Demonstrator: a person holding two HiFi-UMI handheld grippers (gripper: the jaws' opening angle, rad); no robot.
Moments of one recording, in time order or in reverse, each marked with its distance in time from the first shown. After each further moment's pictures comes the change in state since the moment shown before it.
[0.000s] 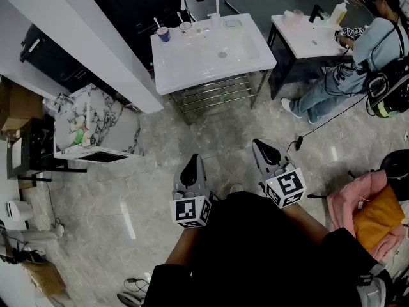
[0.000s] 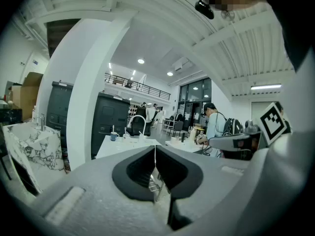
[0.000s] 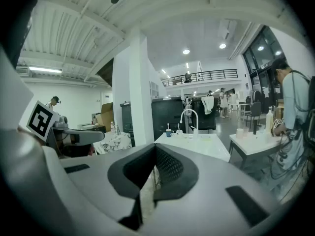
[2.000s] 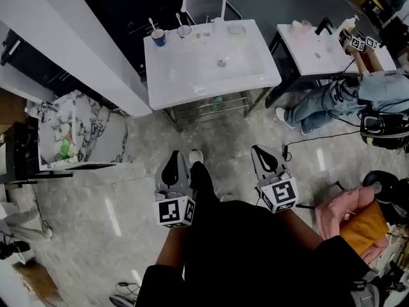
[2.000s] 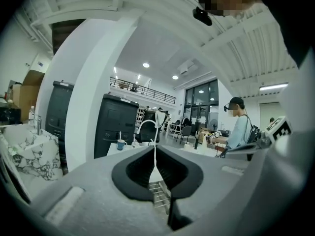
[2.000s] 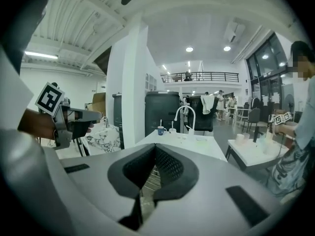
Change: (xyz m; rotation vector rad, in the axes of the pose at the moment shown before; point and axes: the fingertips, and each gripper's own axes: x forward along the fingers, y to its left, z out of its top) left arm 0.123 0.109 0.035 -0.020 -0.054 0.058; right arm 0.123 -0.061 0.000 -0.082 0.065 -0.062
